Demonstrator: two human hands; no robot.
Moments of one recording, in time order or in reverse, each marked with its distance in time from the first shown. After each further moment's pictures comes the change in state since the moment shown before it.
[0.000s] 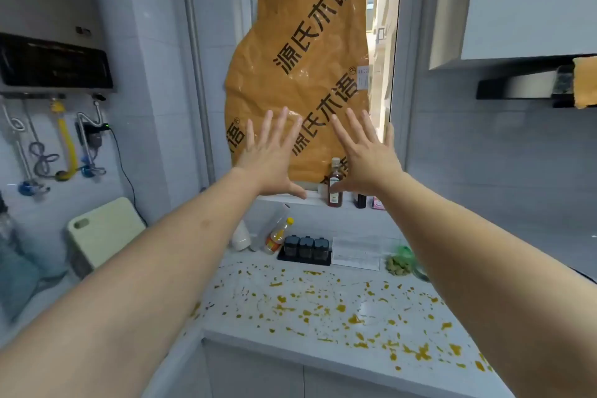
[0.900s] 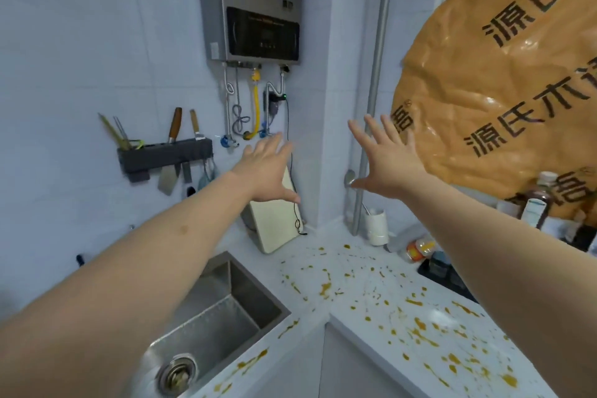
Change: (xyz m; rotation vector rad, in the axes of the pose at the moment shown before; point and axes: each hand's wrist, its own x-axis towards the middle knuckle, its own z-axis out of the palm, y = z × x) left_hand -0.172 -0.291 0.058 0.013 -0.286 -0.474; right_hand 0.127 -0.295 0.078 0.337 -0.033 -0.415
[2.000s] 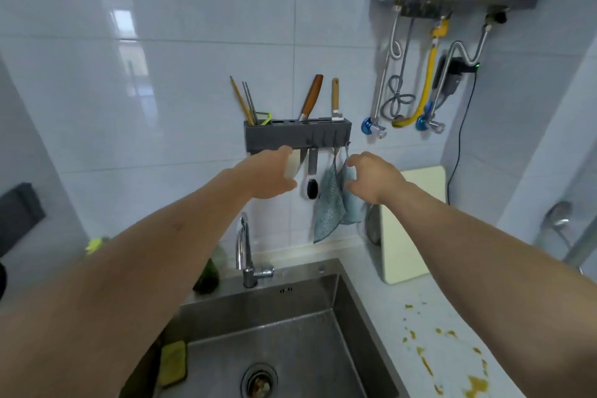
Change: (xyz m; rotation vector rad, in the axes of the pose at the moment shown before) left_hand 0.014 -0.315 0.108 -0.133 -0.163 -0.598; right_hand 0.282 -0.288 0.261 0.431 -0.327 -0.375
